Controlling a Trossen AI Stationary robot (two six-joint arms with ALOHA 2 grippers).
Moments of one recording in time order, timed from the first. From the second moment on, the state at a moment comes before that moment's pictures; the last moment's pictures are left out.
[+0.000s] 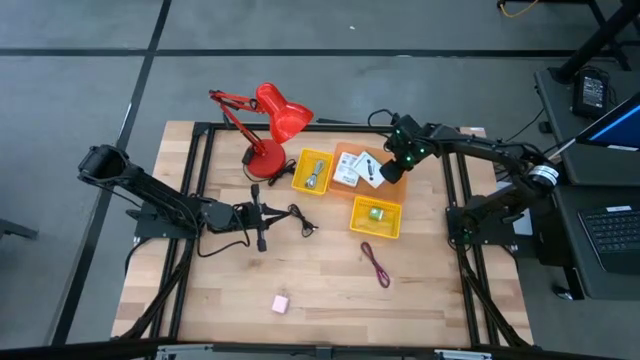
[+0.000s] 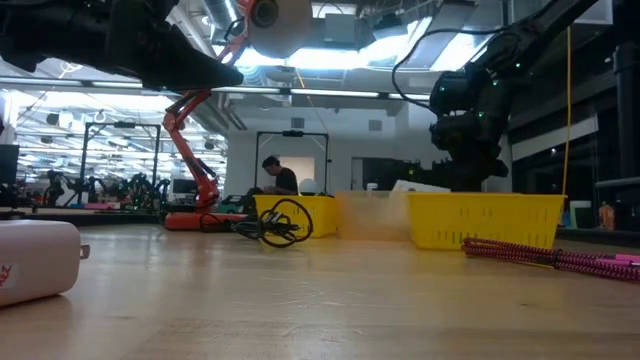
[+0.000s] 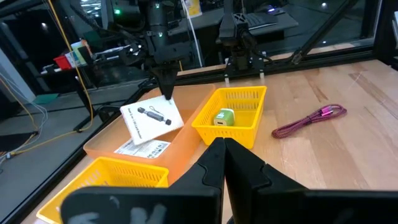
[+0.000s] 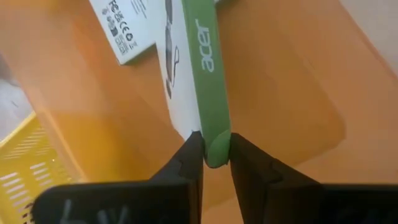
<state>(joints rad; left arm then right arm) -0.31 1.15 0.30 0.70 -0.56 0.12 -0.73 1.44 0.86 -0.65 -0.26 0.12</state>
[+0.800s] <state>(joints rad) -0.31 1.15 0.30 0.70 -0.56 0.12 -0.73 1.46 0.86 -0.68 -0.16 0.02</state>
